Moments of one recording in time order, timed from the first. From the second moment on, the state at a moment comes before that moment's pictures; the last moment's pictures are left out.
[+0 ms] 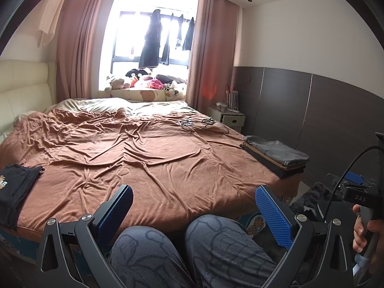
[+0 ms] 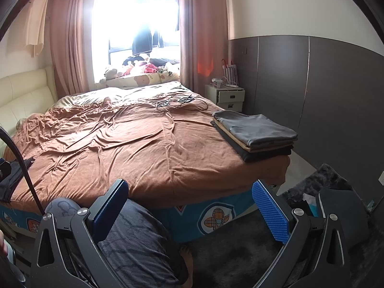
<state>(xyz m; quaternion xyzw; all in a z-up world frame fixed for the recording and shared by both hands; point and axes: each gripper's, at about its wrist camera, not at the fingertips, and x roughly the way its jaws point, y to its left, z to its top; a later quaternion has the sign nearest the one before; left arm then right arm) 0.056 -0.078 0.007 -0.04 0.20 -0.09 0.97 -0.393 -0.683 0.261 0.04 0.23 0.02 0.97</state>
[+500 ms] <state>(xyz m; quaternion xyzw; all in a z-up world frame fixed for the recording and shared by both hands) 0.049 -0.081 0.011 -0.04 0.19 -0.08 0.98 -0.395 -0.692 0.262 0.04 0.22 0.03 0.97</state>
